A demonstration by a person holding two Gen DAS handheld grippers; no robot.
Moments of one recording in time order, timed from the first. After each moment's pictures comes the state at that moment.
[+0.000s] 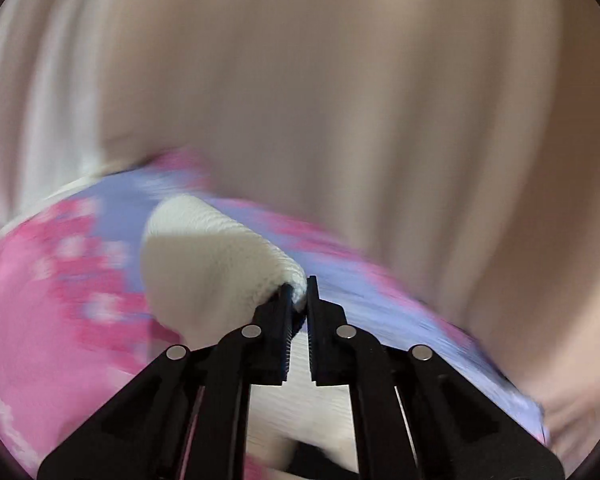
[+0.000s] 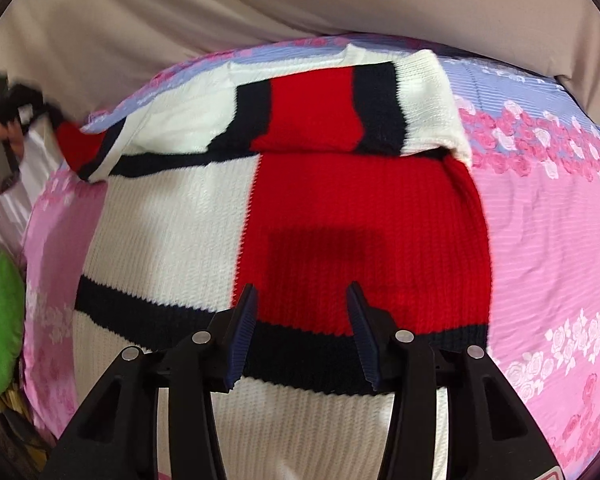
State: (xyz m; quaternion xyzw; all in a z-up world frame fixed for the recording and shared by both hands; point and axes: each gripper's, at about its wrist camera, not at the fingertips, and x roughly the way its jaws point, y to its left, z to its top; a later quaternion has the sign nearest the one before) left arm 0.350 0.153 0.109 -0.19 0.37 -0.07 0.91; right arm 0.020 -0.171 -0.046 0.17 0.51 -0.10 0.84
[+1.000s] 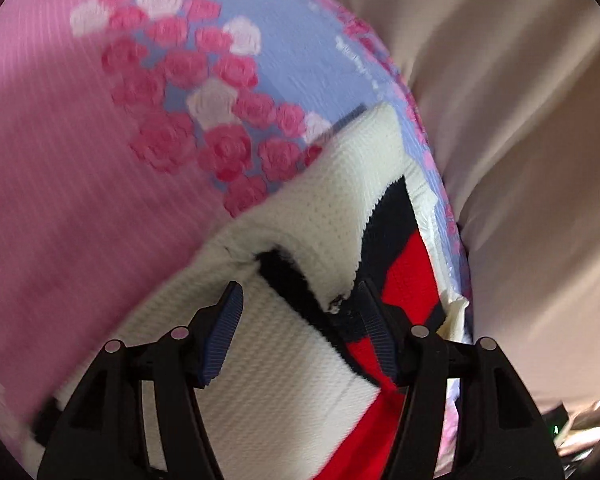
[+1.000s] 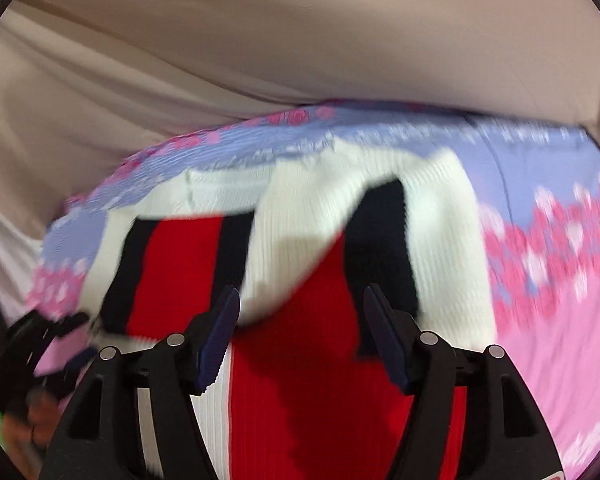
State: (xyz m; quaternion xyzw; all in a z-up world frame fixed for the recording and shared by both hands) left arm 0.243 0.124 -0.064 -0.40 0.55 -0.02 0.73; right arm 0.184 -0.232 -0.035 0.18 0.46 -0.13 0.86
